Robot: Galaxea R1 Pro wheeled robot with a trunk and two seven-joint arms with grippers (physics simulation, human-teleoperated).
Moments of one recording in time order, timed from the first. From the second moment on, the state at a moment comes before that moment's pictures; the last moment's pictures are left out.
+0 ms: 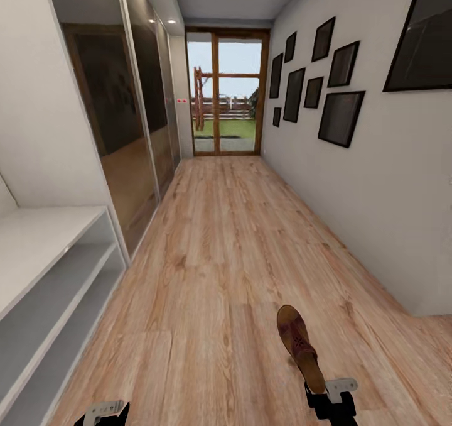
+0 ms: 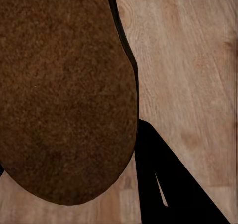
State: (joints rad) left arm -0.28 0.12 0.32 -0.30 -0.09 -0.40 -0.20; right arm -0.45 -0.09 0.01 -0.06 0.10 -0.56 -0.06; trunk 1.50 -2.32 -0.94
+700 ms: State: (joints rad) left arm -0.28 0.12 0.32 -0.30 -0.09 -0.40 -0.20; right arm -0.45 -0.09 0.01 -0.06 0.10 -0.56 -0.06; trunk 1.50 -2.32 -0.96
